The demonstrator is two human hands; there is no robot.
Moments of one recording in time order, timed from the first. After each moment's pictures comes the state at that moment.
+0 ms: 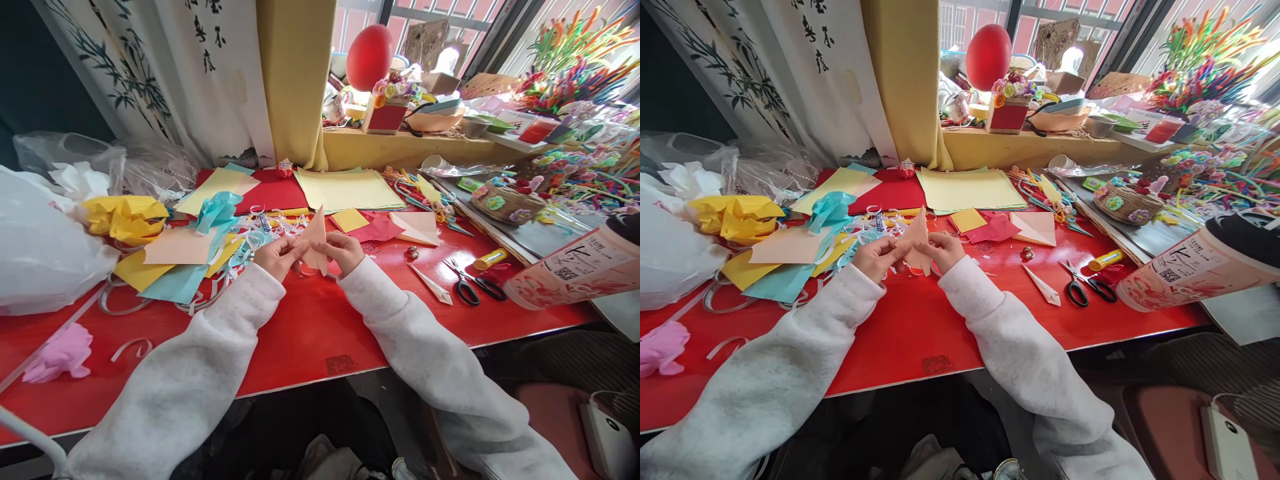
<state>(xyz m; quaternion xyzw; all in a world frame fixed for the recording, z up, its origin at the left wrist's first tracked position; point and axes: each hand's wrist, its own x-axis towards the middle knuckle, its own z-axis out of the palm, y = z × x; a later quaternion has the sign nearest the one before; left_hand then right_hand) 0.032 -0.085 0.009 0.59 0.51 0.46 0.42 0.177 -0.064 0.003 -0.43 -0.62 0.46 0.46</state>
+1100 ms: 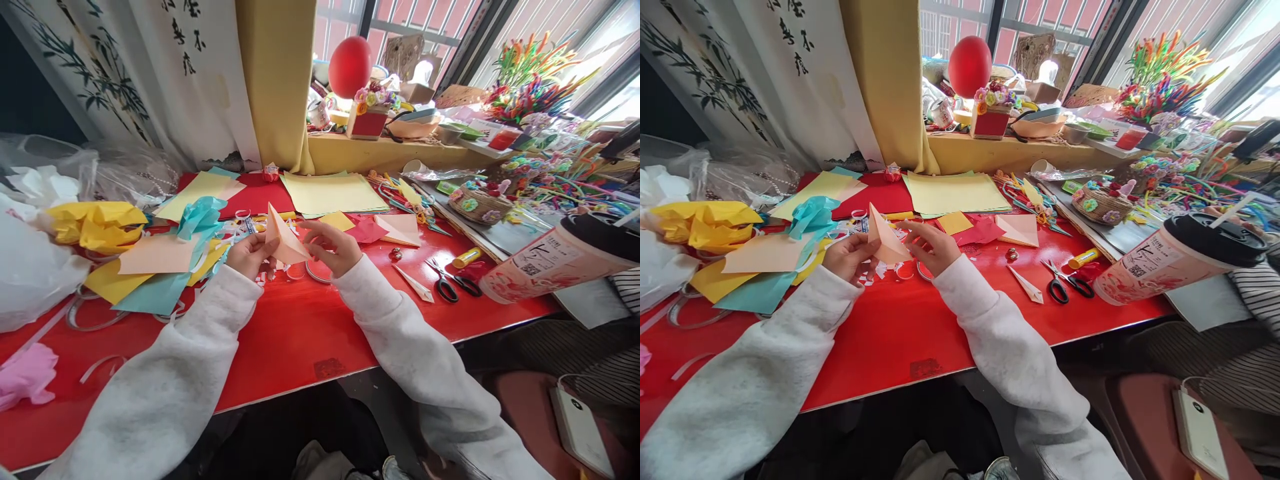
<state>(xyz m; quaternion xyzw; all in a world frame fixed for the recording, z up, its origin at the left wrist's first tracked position) 0.024 -0.080 0.020 0.45 0.46 0.53 0.55 0.192 -0.070 0.017 -0.35 -0.77 0.29 0.45</state>
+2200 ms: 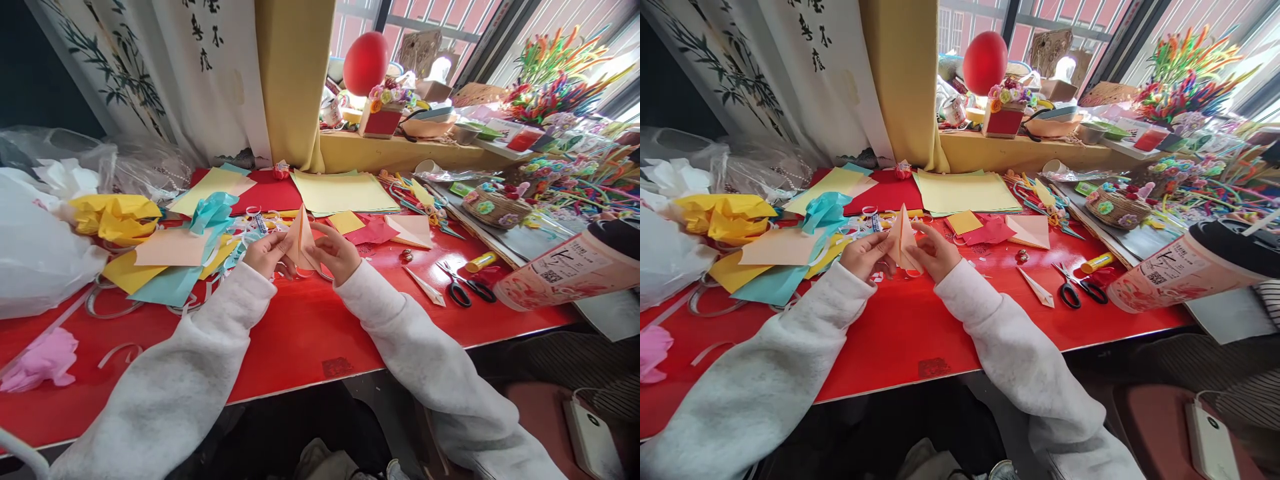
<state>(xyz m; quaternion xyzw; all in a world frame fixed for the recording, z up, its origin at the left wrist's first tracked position) 0.025 -0.083 0.018 0.50 0.44 0.49 0.56 0.174 -0.066 -0.003 -0.35 -0.68 0.44 0.47</state>
